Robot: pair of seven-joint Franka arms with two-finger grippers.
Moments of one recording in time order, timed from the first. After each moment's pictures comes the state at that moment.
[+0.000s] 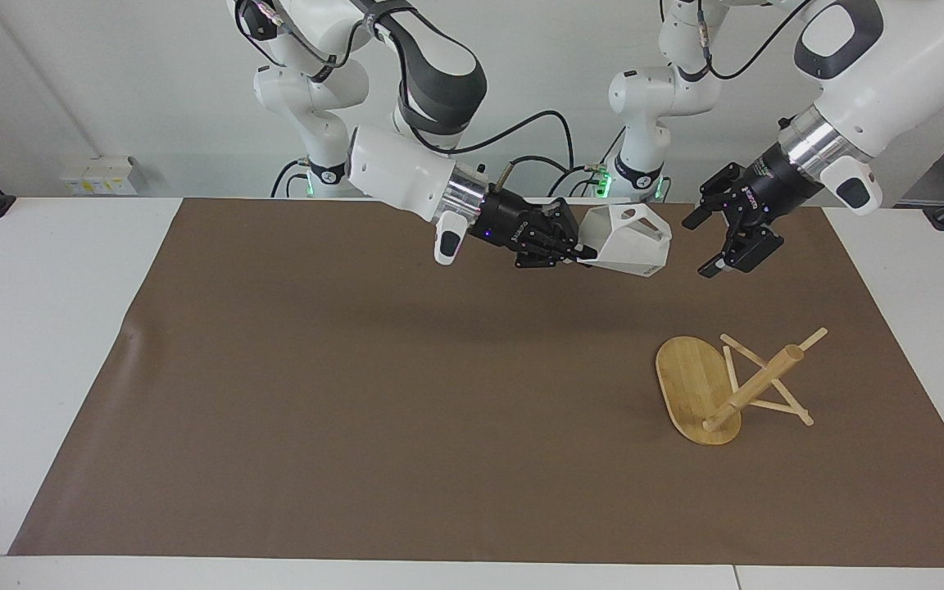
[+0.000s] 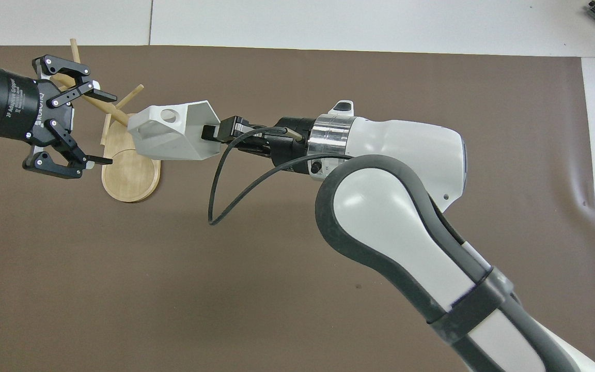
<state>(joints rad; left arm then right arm) 0.01 0.10 -0.13 -1.49 -0.49 1.67 -1.57 0.14 0.30 0.51 -1.64 1.25 2.54 -0.13</state>
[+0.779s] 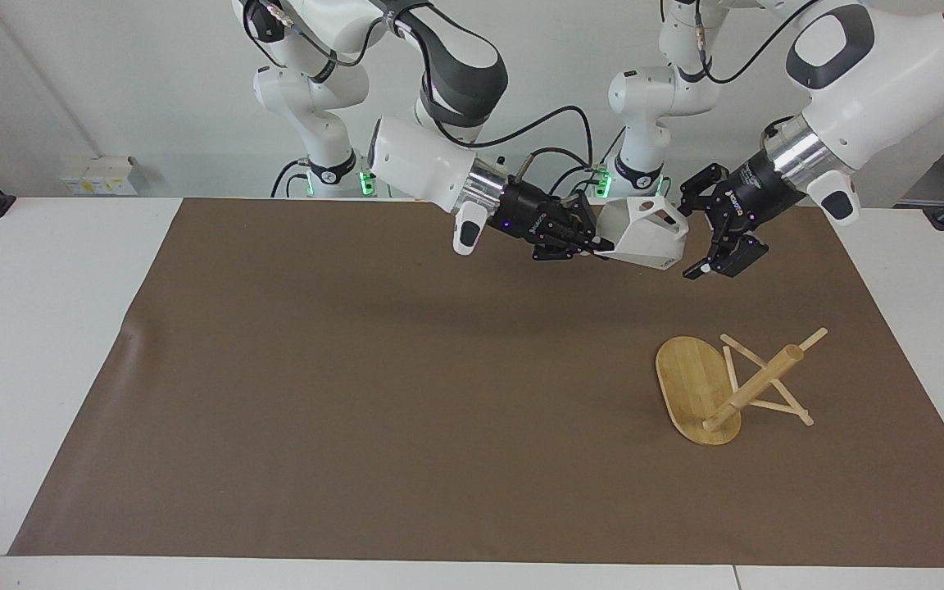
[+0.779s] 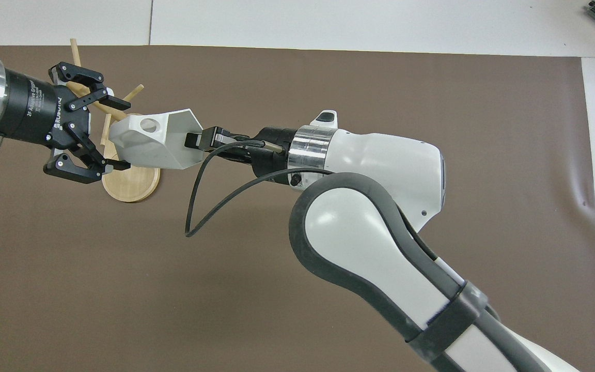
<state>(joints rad) 0.00 0.10 -0.14 -1.50 -0.51 1.65 -1.72 0.16 0.31 0.54 -1.64 1.25 2.60 -0.13</state>
